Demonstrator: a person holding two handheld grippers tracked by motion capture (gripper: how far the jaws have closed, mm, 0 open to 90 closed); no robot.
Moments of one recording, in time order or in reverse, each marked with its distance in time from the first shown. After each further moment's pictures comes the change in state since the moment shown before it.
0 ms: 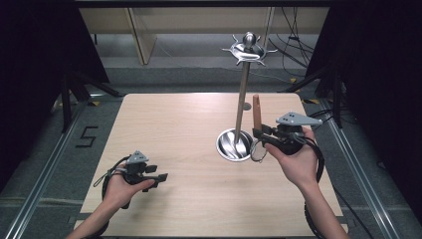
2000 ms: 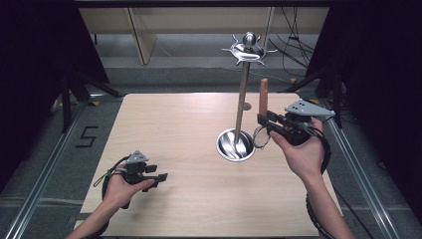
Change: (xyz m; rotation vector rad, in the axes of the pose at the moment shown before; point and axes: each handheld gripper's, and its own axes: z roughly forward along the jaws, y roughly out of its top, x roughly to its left) left arm 0.002 0.000 0.000 0.009 -0.002 0.011; right arm -0.006 0.027 -0.014 -0.110 -0.033 -0.013
